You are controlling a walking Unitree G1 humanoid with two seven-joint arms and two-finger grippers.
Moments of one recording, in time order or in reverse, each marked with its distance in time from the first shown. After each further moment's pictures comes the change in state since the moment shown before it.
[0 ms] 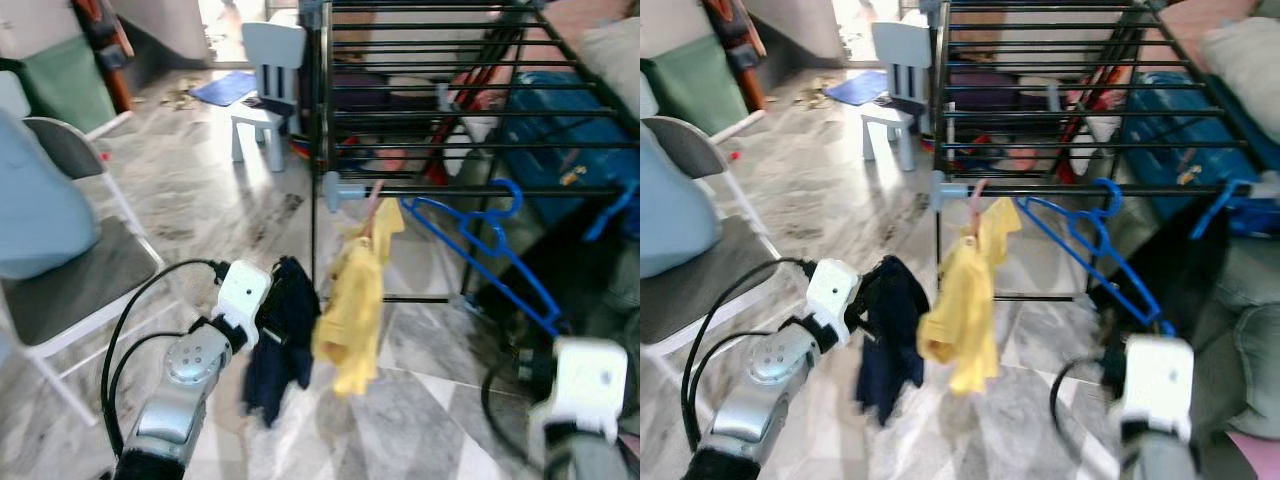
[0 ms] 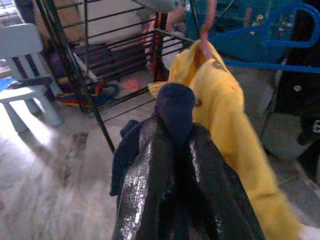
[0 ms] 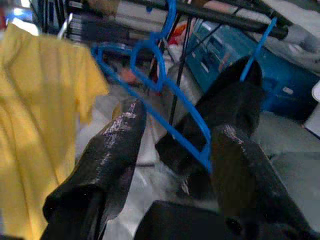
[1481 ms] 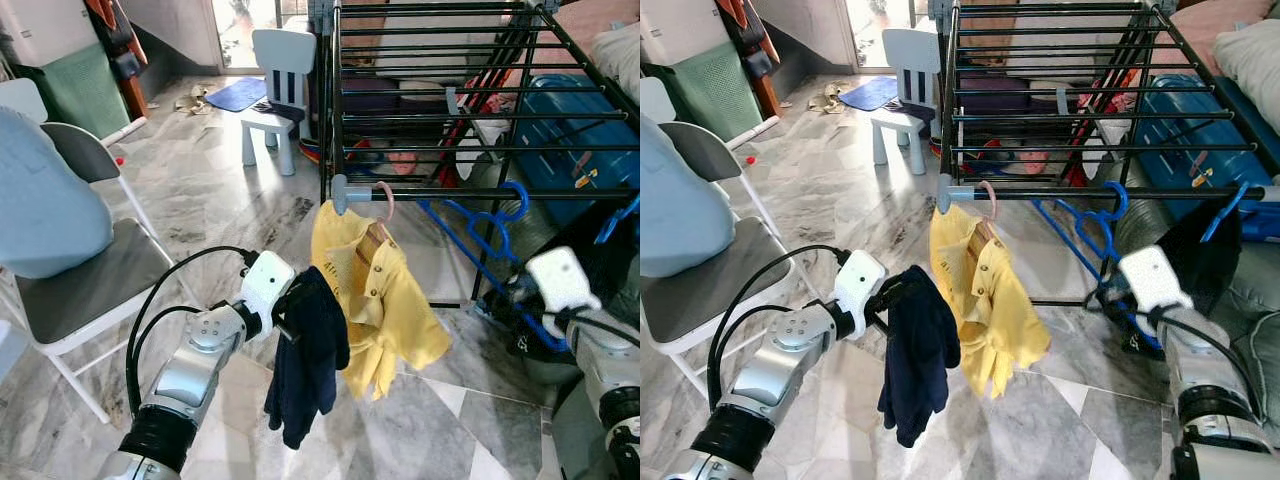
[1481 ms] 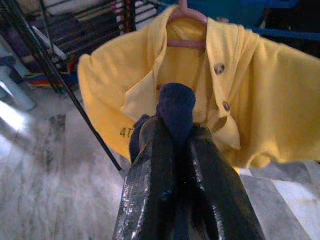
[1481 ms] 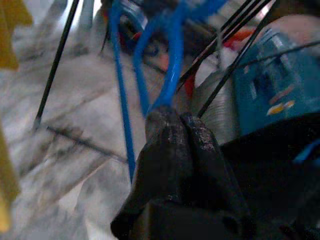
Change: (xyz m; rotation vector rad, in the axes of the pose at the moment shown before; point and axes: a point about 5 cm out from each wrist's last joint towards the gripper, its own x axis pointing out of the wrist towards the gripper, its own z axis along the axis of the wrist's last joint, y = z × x) left arm 0.035 0.000 0.003 0.020 0.118 -0.153; right arm 0.177 -0.055 -0.001 -0.317 0.100 0.277
